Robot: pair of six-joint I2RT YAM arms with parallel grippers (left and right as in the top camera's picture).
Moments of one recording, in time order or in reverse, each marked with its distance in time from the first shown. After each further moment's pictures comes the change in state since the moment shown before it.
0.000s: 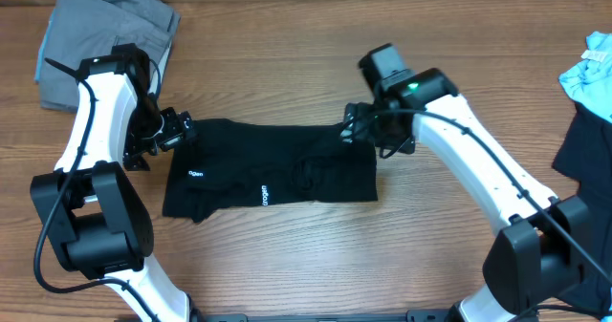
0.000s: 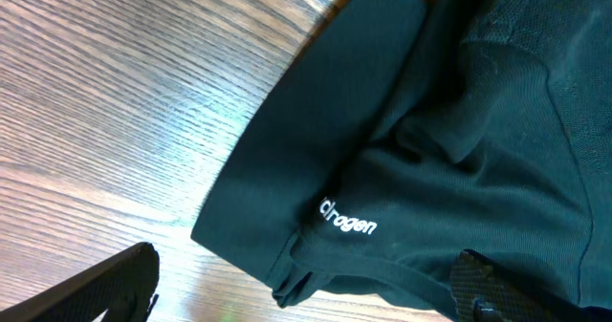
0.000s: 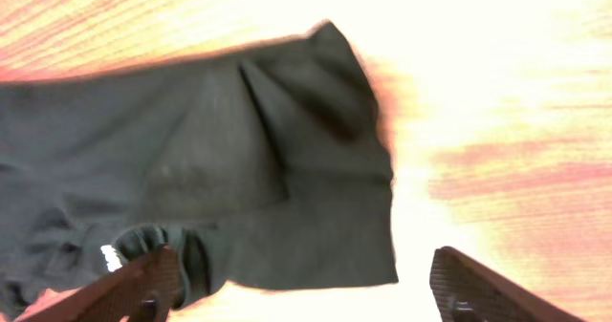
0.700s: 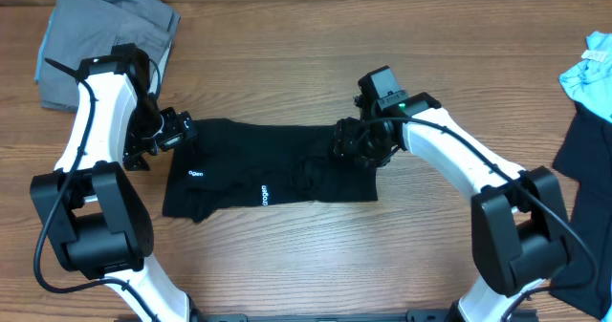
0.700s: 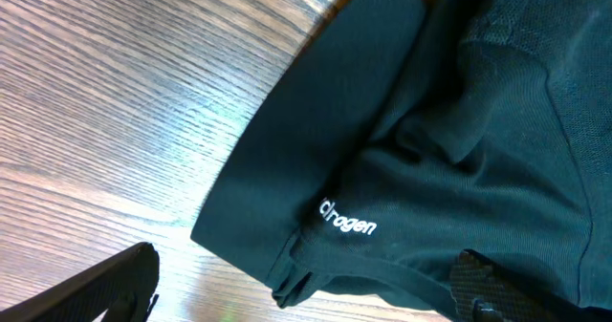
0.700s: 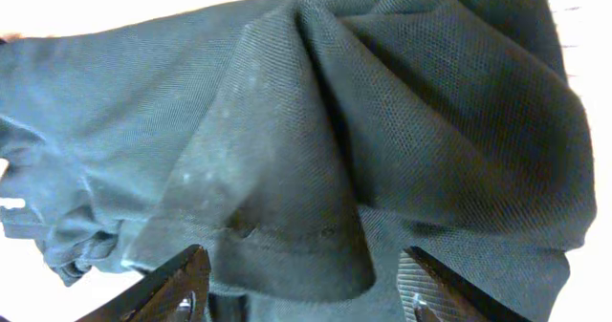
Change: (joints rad) left arm 0.000 0.000 0.000 0.001 0.000 0.000; right arm -0.004 0.082 -0.211 0.319 -0.255 0.009
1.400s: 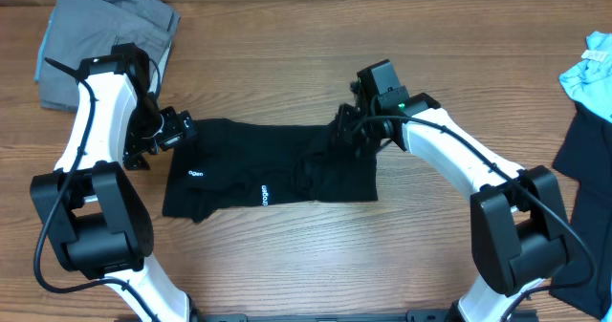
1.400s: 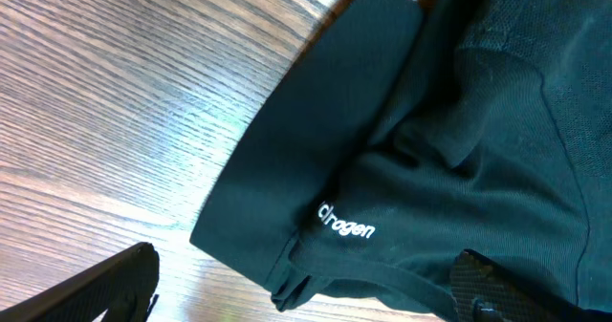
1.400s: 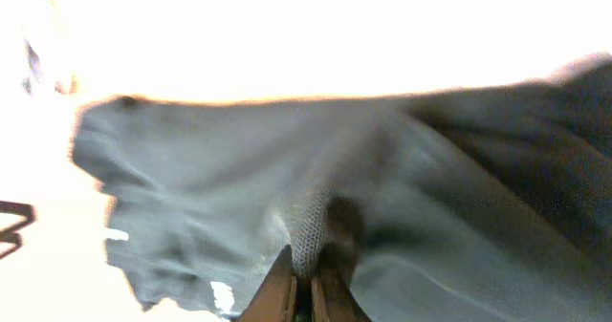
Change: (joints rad) left arm 0.000 0.000 0.000 0.007 0.000 0.000; right arm 0.000 0.004 -0.003 0.240 -0.071 0.090
